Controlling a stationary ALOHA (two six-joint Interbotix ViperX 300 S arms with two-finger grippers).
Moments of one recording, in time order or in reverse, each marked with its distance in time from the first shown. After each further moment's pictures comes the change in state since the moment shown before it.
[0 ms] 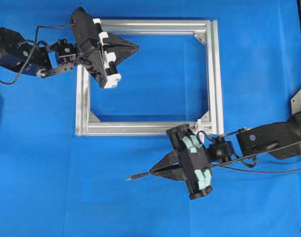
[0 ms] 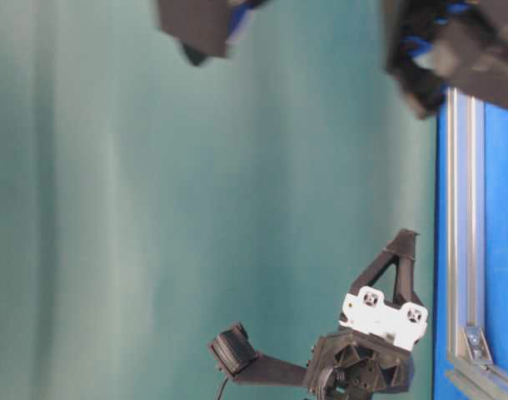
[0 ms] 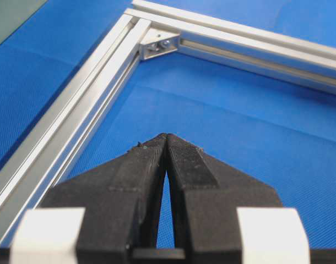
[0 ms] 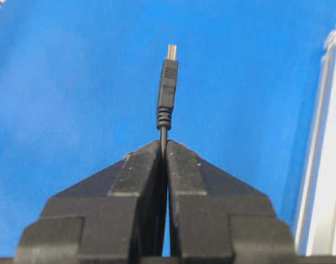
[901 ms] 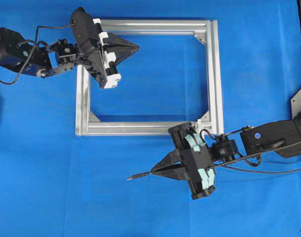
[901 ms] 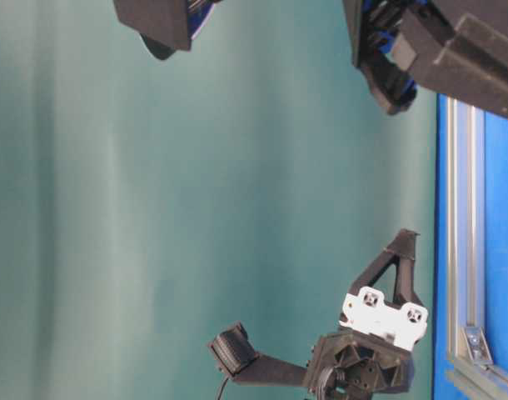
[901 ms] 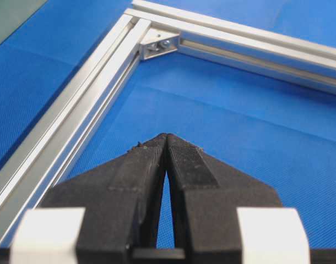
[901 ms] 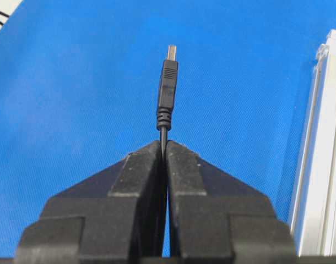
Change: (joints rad) left arm 0.000 0.000 0.000 0.000 0.000 0.000; right arm 0.000 -0.025 0.000 0.000 0.023 0.000
